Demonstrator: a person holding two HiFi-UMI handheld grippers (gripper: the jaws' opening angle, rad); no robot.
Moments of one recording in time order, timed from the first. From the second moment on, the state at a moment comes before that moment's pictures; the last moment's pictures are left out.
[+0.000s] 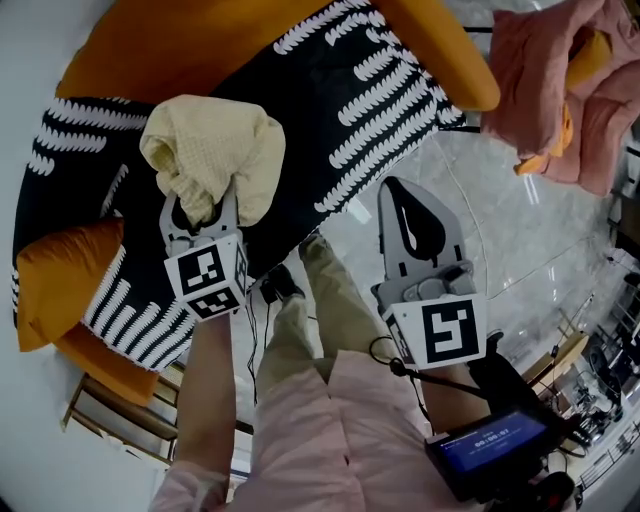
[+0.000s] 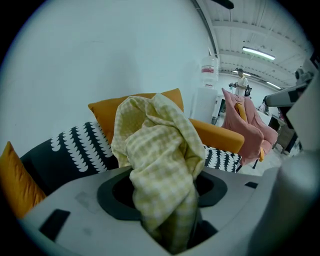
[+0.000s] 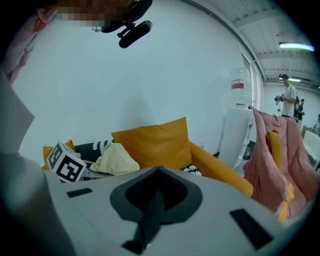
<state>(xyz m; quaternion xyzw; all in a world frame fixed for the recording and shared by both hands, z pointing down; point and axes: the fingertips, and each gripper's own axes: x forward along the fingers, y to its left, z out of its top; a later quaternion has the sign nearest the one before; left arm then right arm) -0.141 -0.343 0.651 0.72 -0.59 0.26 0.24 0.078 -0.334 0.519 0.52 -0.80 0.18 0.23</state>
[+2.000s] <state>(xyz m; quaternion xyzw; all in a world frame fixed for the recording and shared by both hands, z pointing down) -0.198 -0.161 0.285 0.71 -0.70 0.02 0.00 -0.024 -0.202 0.299 0.49 -0.87 0.00 0.08</state>
